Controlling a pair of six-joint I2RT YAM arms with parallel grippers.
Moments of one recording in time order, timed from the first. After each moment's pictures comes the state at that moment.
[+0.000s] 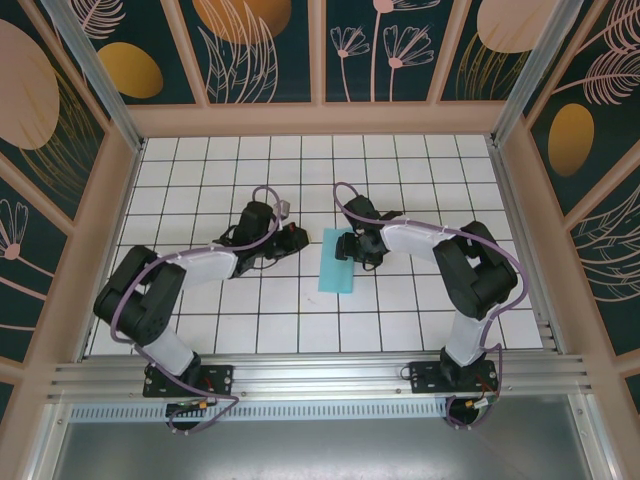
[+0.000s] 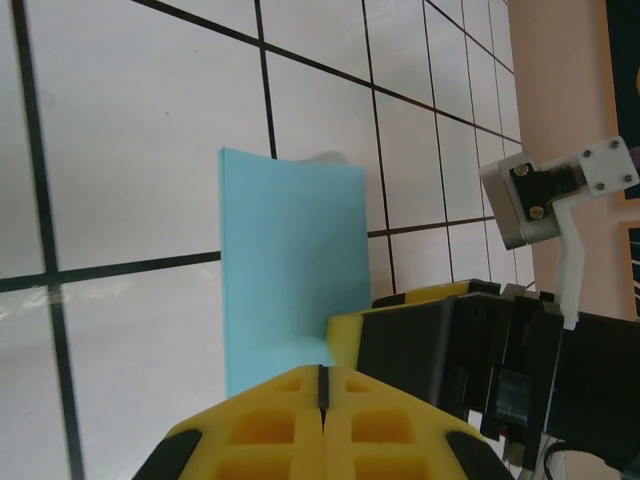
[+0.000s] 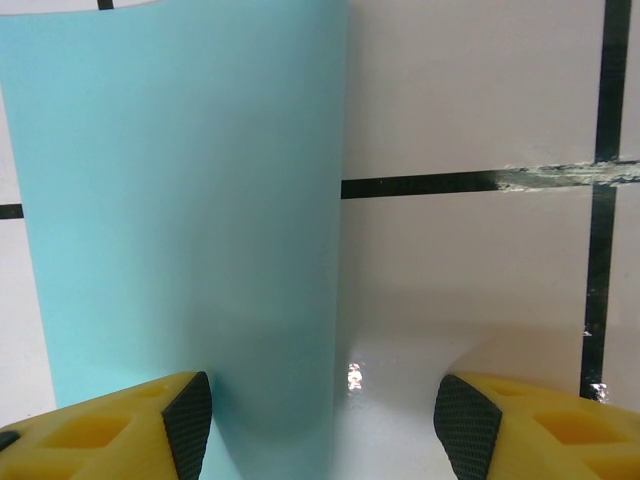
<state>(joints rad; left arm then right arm) -0.54 1.67 0.77 0.27 0.45 -0.87 0.62 1.81 1.07 -0.48 -0.04 0.68</state>
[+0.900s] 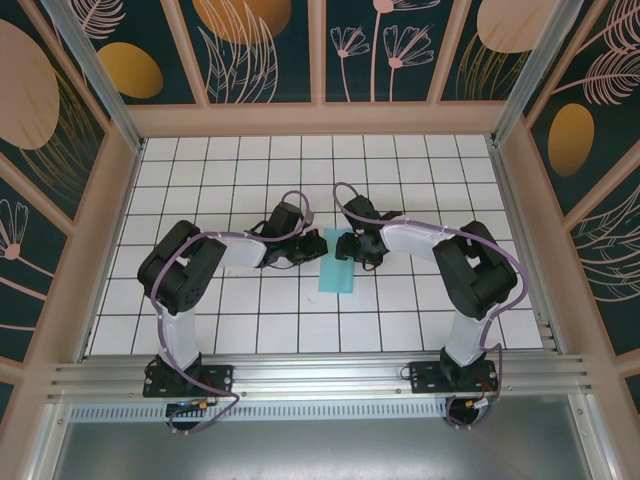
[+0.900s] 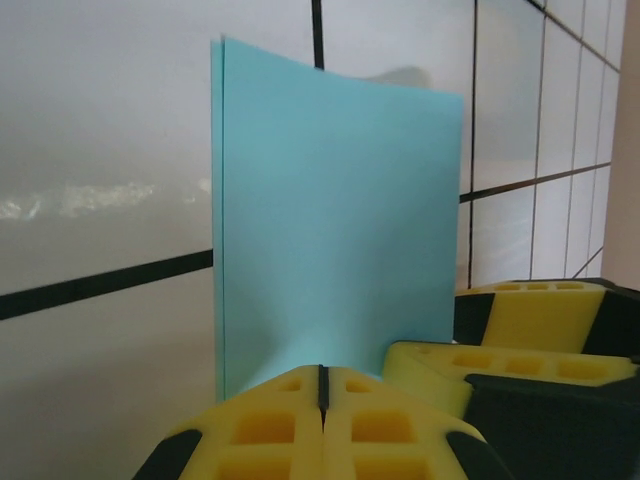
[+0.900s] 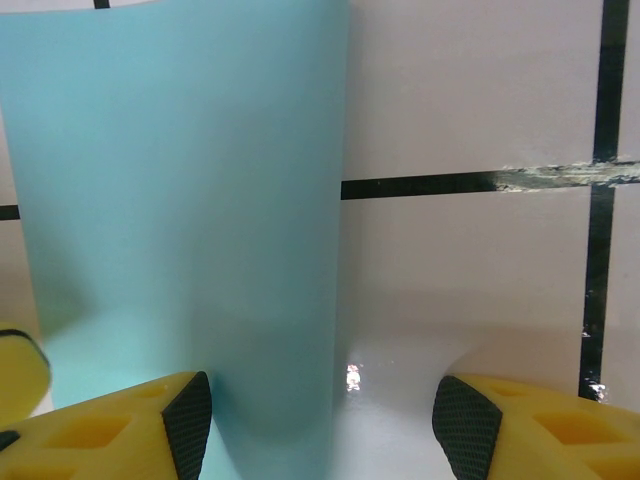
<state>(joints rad) -0.61 1.93 0.95 0.18 0.47 -0.88 0.62 1.82 1.07 -0.48 -0.04 0.68</state>
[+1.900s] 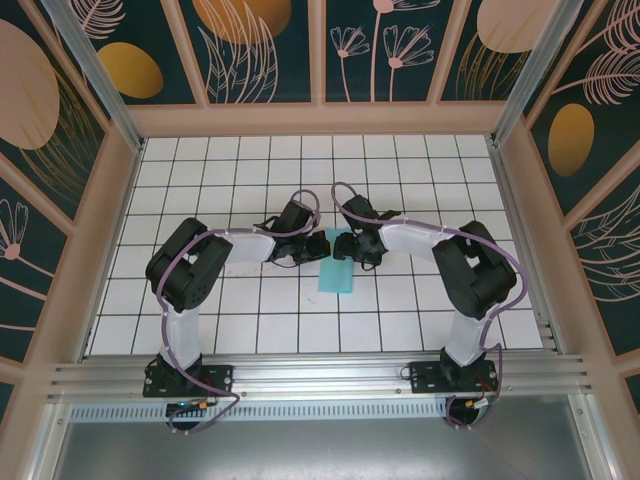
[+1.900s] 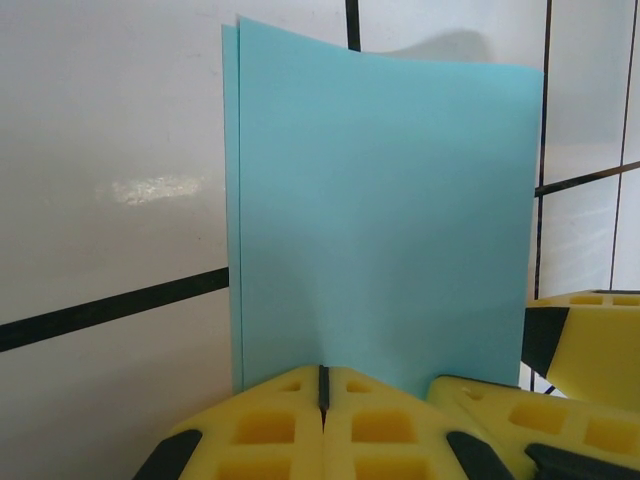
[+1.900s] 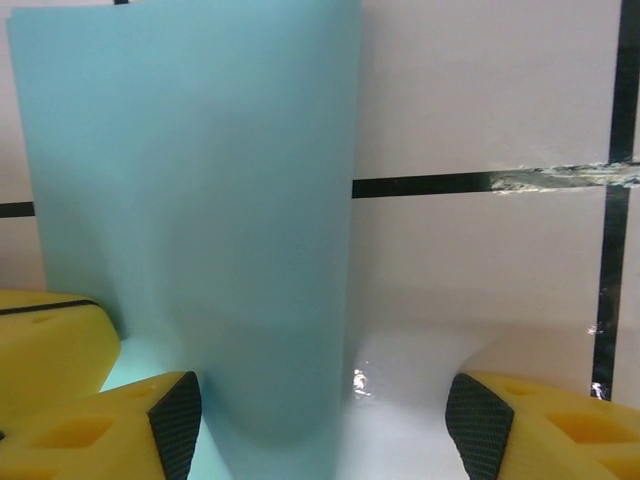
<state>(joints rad) -0.64 1.97 1.05 0.02 0.38 -0.80 0.63 1.81 1.08 -0.49 -0.03 0.68</state>
